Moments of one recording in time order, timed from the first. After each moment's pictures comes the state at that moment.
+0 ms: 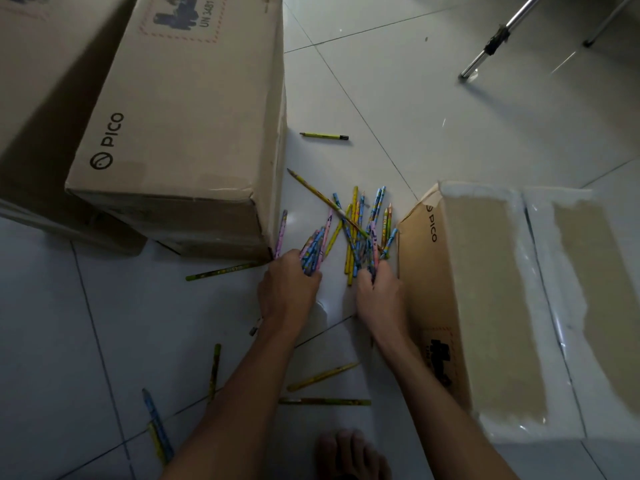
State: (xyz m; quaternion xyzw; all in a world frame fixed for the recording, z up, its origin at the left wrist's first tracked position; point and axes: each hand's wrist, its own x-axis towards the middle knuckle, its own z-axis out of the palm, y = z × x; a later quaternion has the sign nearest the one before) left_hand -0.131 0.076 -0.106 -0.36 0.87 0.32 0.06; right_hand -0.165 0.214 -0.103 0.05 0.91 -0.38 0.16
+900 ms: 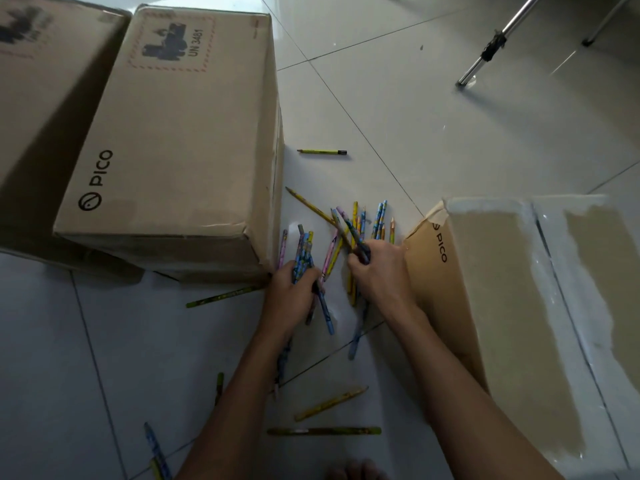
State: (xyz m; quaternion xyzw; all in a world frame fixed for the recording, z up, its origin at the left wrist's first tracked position) left_hand -0.142 0.063 -0.090 -0.37 0.67 0.64 0.05; right_hand -0.234 0.193 -0.099 -0.10 0.95 -0.27 0.11
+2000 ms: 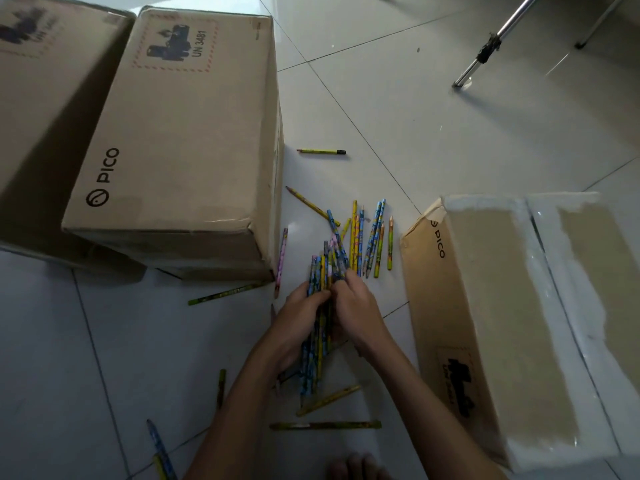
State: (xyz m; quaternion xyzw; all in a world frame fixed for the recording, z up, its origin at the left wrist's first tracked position) left_hand -0.119 0.080 -0.093 -0.35 0.53 0.76 0.15; right_hand -0.167 0.176 -0.101 0.05 0.81 -0.50 0.30
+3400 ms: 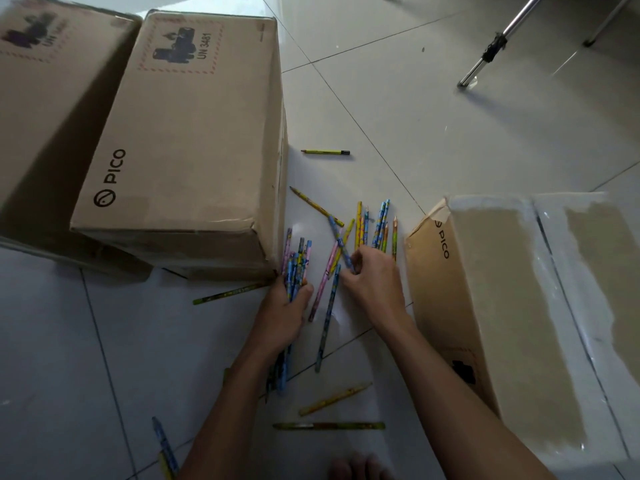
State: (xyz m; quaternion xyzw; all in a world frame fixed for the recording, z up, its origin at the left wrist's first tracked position) left_hand -0.108 0.053 -0.102 -0.36 0.71 0.59 0.11; right_hand -0.212 0.183 -0.111 -0.09 0.95 -0.28 0.13
